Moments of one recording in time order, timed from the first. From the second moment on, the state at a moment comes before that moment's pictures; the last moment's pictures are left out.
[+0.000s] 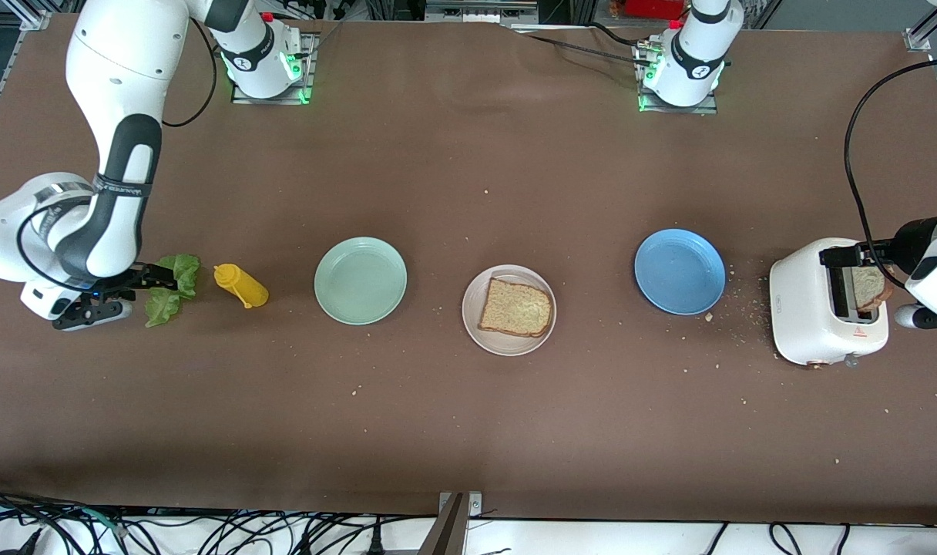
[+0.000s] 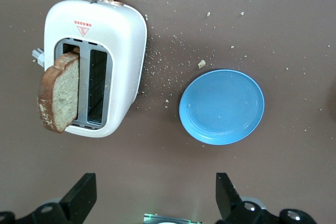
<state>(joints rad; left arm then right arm) -0.05 0.45 0.20 -1.21 -0.05 1.33 0.00 0.71 0.82 -1.05 -1.87 0.88 2.06 -0.97</state>
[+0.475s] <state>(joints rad) -0.05 0.45 0.20 -1.21 -0.05 1.33 0.00 0.64 0.84 -0.98 -1.88 0.92 2.10 -0.95</state>
